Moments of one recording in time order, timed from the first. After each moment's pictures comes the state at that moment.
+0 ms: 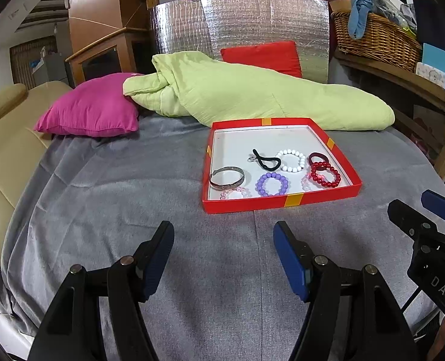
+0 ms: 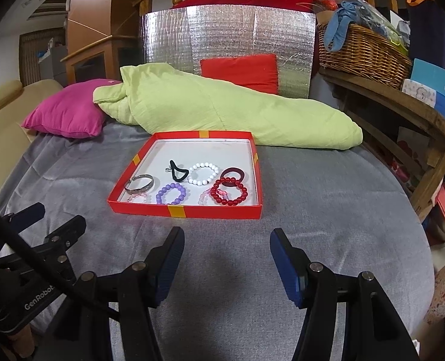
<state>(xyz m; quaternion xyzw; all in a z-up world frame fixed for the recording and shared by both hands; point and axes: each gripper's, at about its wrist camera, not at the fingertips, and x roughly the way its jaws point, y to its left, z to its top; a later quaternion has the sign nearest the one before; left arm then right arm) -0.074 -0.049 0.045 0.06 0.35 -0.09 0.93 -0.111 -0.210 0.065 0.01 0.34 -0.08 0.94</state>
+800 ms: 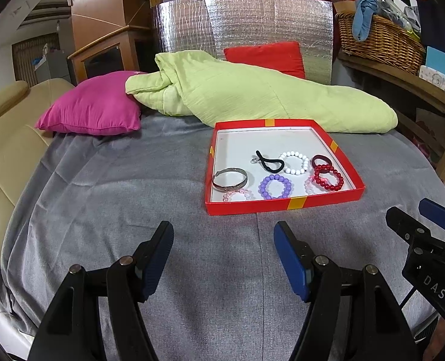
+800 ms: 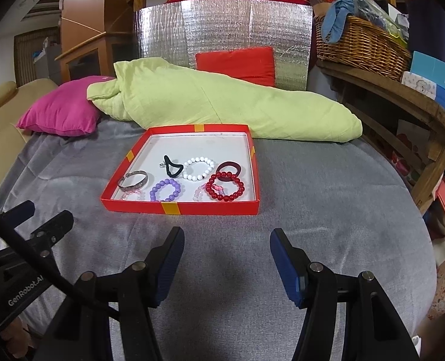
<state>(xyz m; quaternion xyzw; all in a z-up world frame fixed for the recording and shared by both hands) -0.069 -0.047 0.047 0.05 0.35 -0.08 0.93 -0.102 -0.216 0.056 0.01 0.35 -0.09 0.93</state>
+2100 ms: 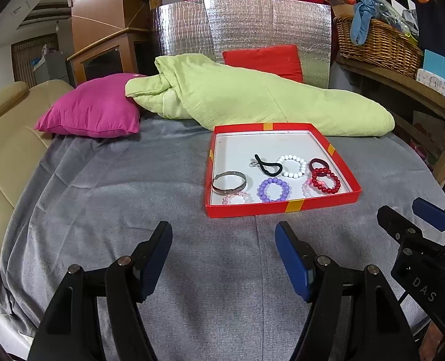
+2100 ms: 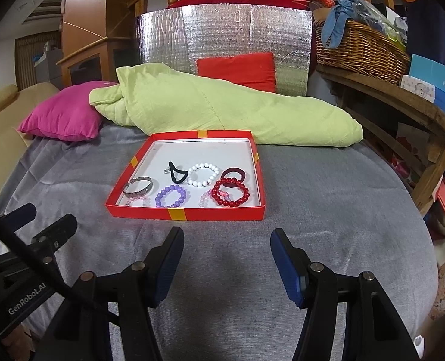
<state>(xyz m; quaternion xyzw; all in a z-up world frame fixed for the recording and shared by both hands) -0.071 -0.044 0.051 0.05 0.35 -0.09 0.93 -0.102 -0.207 0.060 0.01 0.34 -0.09 0.94</state>
